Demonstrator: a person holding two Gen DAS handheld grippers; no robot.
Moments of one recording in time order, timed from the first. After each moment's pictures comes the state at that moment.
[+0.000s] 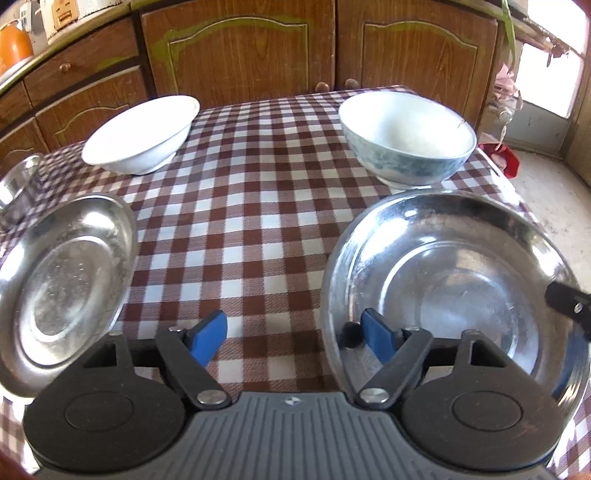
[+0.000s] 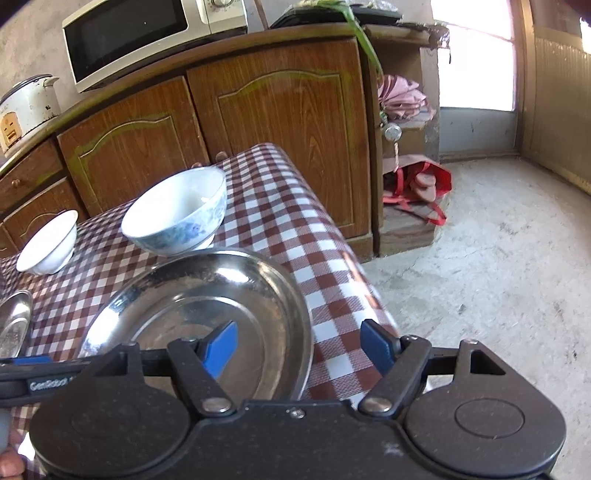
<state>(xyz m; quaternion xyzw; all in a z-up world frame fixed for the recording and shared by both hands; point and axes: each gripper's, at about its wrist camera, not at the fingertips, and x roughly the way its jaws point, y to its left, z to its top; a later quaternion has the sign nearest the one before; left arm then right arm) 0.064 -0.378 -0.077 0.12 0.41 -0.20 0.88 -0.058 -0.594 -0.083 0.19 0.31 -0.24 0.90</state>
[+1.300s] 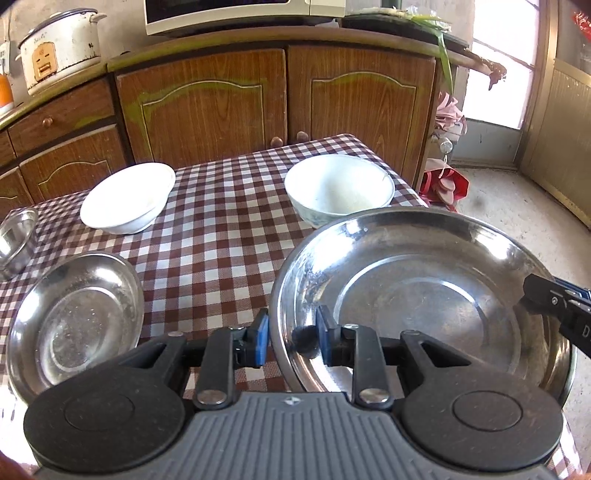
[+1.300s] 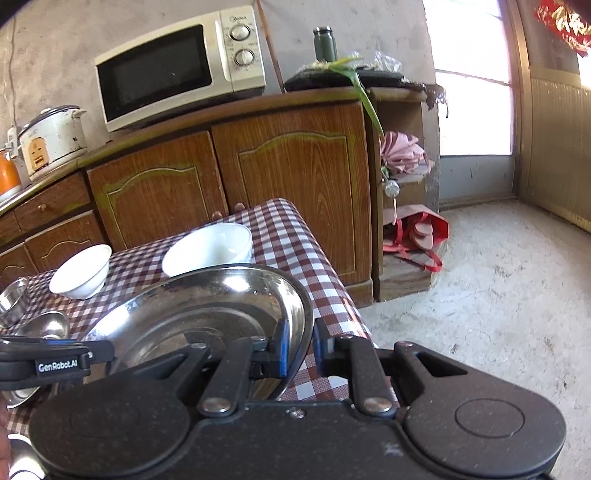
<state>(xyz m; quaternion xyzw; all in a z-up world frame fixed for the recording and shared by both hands) 0.022 -0.367 -0.029 0.12 0.35 -0.27 0.89 -0.109 -0.559 -0.034 0.15 0.23 -0.24 0.93</state>
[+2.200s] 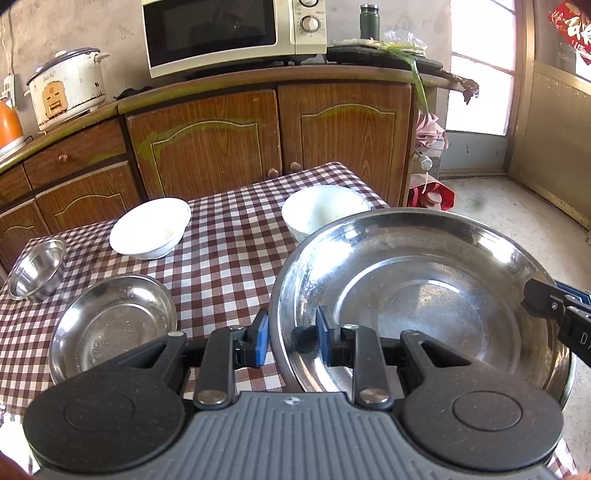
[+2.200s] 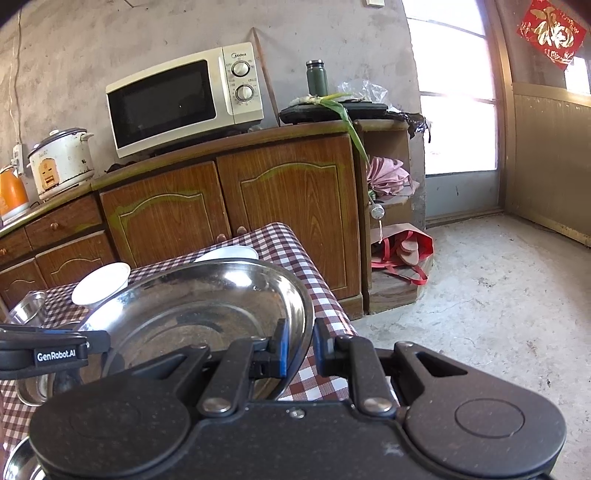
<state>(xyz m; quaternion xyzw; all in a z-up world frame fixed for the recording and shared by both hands) -0.028 -0.342 0.010 0.14 0.31 -0.28 0.90 -0.168 -0.520 0.002 0.15 0.20 -0.26 0.93</state>
